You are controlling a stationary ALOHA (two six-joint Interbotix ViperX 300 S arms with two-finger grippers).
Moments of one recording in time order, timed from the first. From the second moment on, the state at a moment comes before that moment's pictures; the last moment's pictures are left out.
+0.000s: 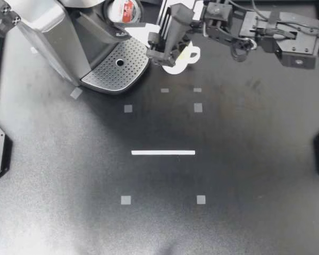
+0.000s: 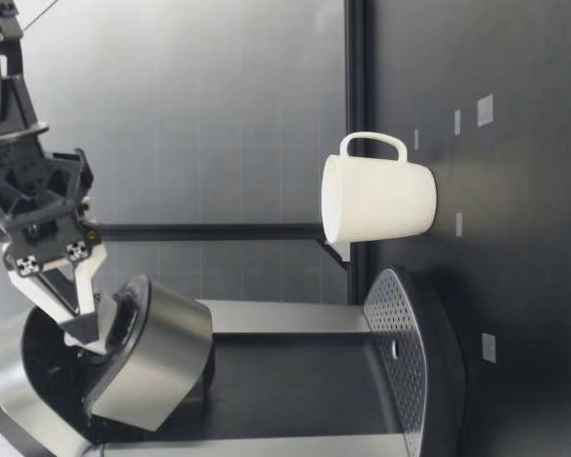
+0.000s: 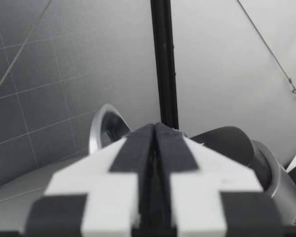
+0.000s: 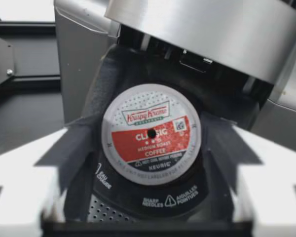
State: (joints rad) left arm 0.30 -0.79 0.78 1.77 0.60 -1.63; right arm -0.34 0.05 0.29 -0.01 -0.12 -0.23
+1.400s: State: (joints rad) left arm 0.40 -0.68 0.84 1.79 0.81 -1.67; right arm -0.27 -0.22 0.62 0.02 -0.48 -0.19
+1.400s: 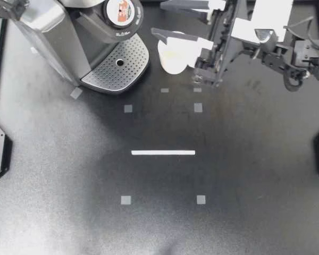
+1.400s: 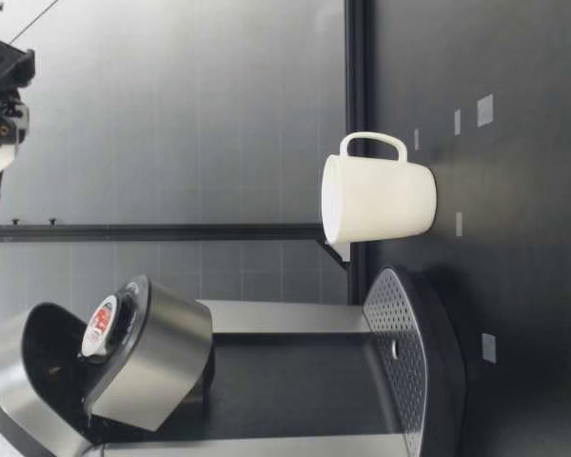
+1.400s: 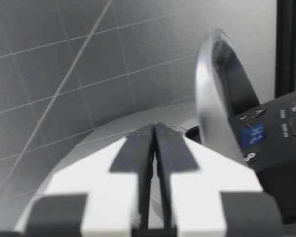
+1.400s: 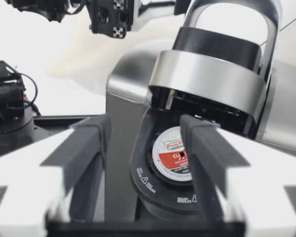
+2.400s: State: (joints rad) left arm 0.40 -0.68 0.78 1.80 0.27 -1.72; right arm -0.27 -0.30 0.70 0.02 -0.57 -0.17
